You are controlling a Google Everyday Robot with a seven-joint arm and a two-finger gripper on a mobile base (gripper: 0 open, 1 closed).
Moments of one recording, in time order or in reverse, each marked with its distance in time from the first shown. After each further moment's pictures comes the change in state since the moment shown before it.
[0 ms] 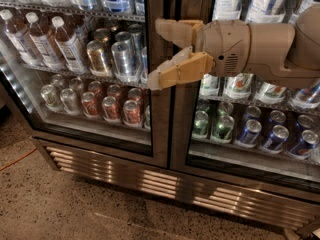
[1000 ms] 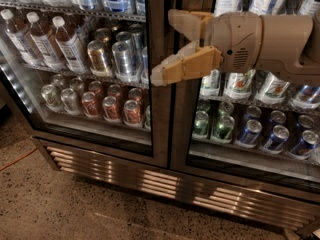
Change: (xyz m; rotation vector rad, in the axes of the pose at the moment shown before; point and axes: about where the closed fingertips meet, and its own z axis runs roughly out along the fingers) arm -0.012 0.004 -0.008 0.053 0.040 -0.013
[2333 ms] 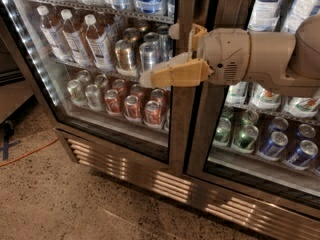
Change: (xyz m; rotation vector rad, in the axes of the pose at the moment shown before) arm 0.026 0.003 0.014 -0.024 -0.011 0.046
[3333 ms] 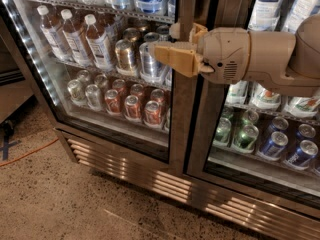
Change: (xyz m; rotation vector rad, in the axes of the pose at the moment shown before) arm 0.000 0.000 0.000 0.000 0.000 0.000
